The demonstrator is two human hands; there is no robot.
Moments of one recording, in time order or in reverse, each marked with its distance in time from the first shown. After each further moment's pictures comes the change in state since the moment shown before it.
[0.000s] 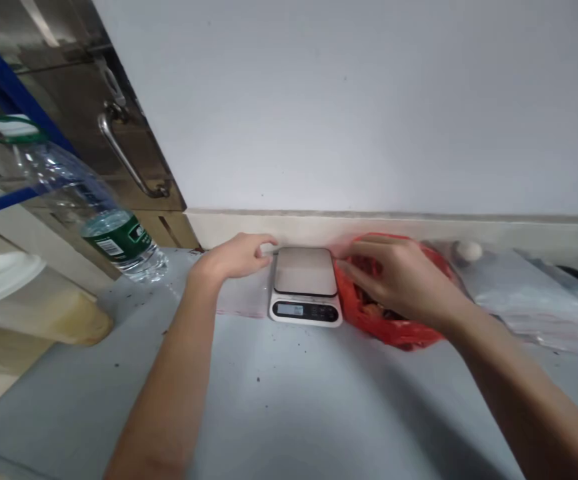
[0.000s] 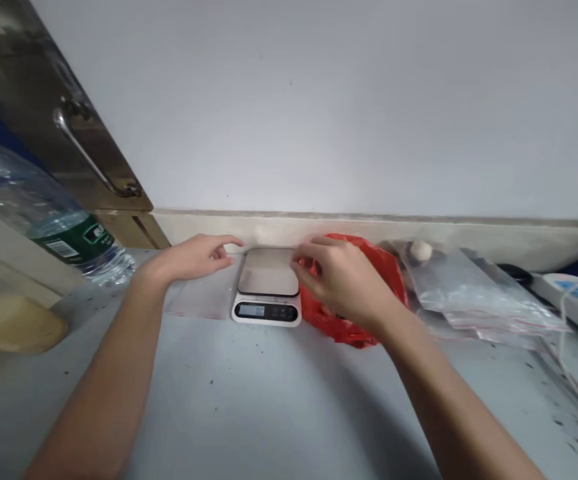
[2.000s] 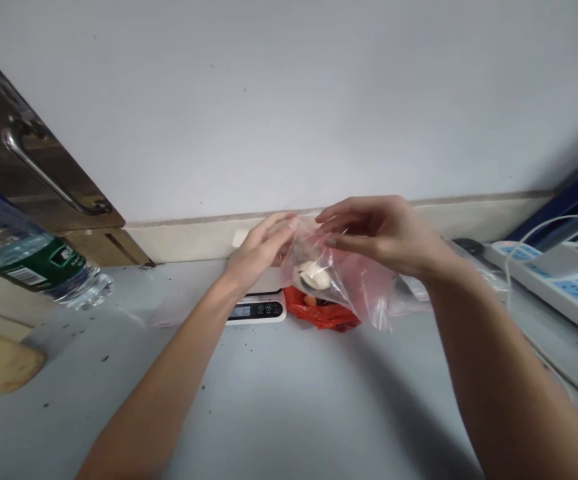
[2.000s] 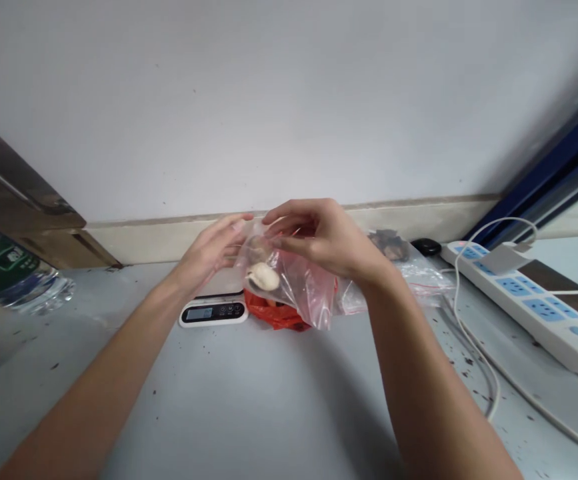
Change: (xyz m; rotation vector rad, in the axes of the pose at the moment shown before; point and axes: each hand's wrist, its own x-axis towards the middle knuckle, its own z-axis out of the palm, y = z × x) left_hand 0.018 0.114 0.055 -1.022 0.099 0.269; right_hand -0.019 0.049 -0.057 0.666 0.149 0.109
